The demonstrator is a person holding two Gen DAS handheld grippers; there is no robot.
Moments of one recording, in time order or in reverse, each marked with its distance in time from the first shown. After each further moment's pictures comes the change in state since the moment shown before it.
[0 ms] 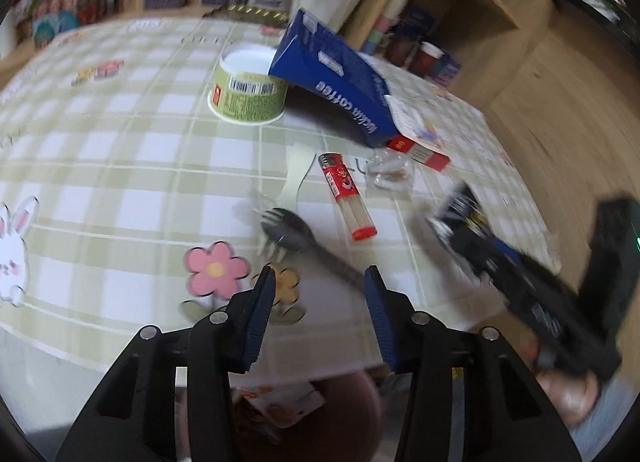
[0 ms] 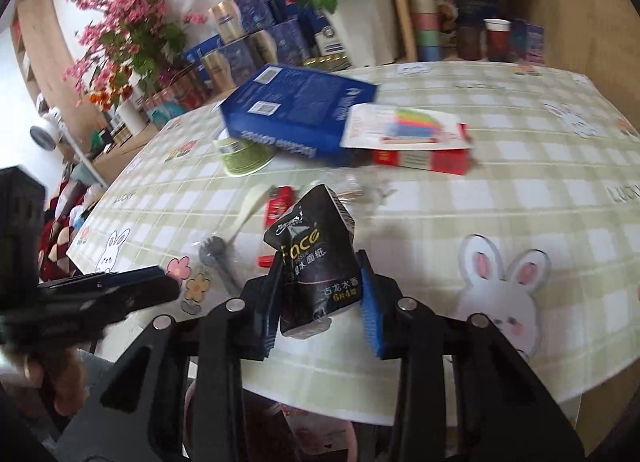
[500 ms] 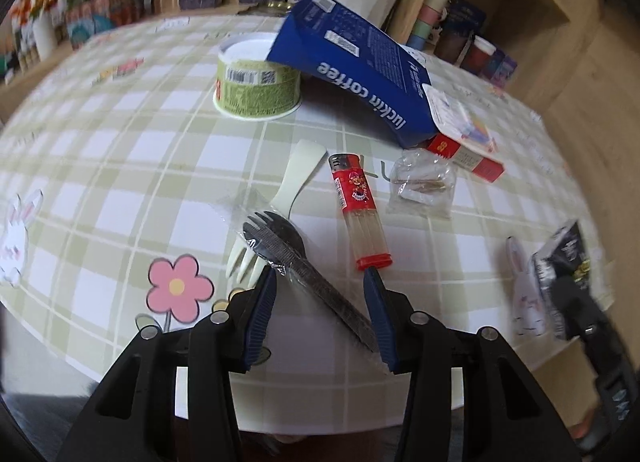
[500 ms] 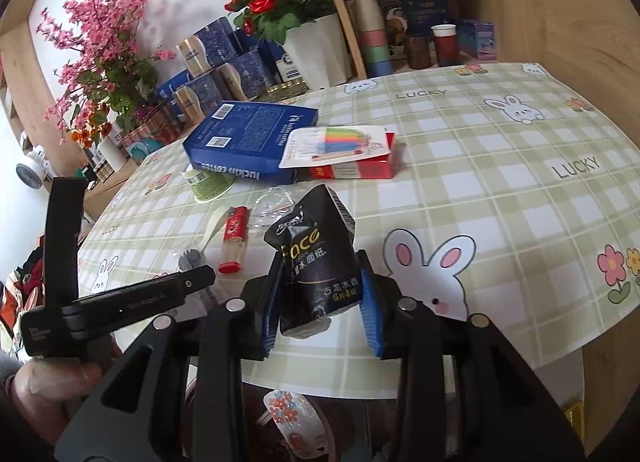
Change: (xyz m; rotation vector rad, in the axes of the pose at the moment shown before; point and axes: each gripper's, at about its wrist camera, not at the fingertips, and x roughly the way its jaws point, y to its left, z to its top) left arm 0.040 -0.040 0.005 0.013 -0.034 0.260; right arm -0.031 -0.035 -0.012 0.092 -0.072 -0.056
